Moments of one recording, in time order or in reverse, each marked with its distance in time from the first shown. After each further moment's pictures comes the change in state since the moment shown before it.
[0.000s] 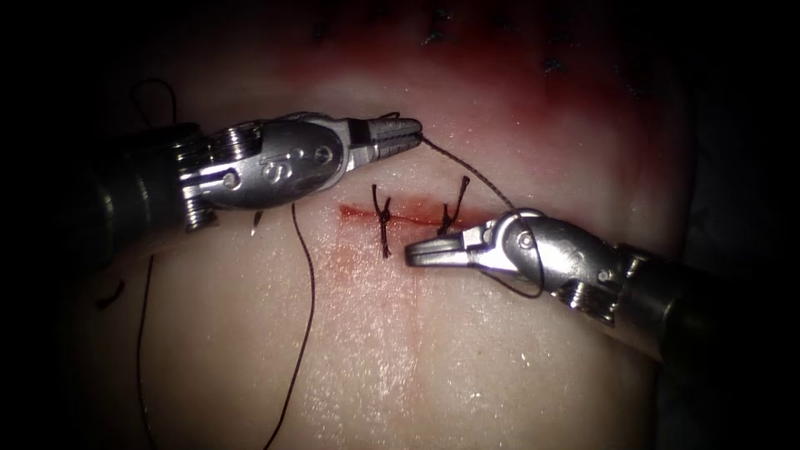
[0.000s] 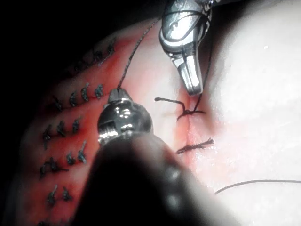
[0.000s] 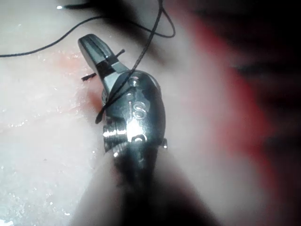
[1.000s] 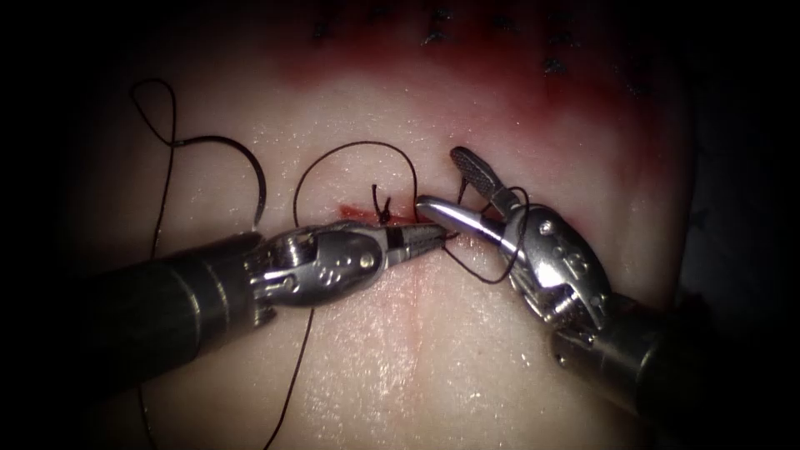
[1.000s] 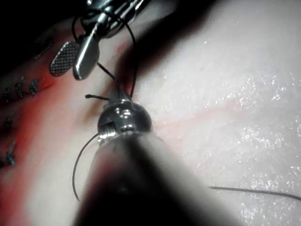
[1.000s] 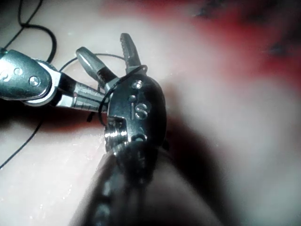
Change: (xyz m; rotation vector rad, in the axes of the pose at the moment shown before) right arm 0.001 -0.001 -0.002 -0.767 0.197 0.443; left arm -0.004 0.010 0.003 -0.028 -0.020 -0.032
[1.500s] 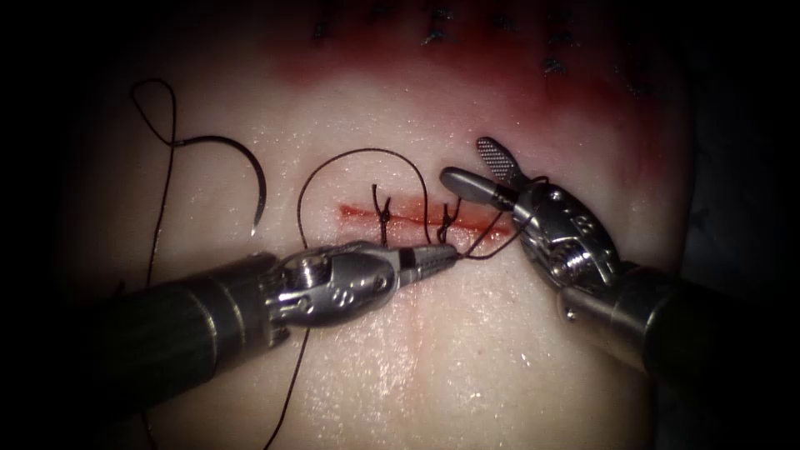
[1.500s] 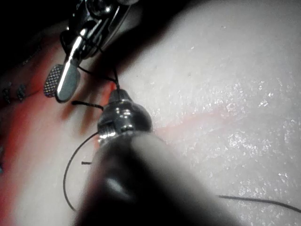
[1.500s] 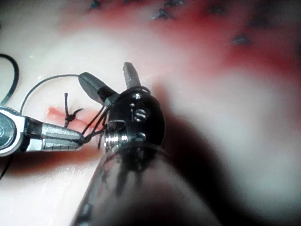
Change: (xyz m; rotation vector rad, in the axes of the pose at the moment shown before) right arm -0.004 0.005 0.001 -0.078 -0.167 0.255; left arm 0.000 0.002 0.001 -0.005 -0.010 0.008
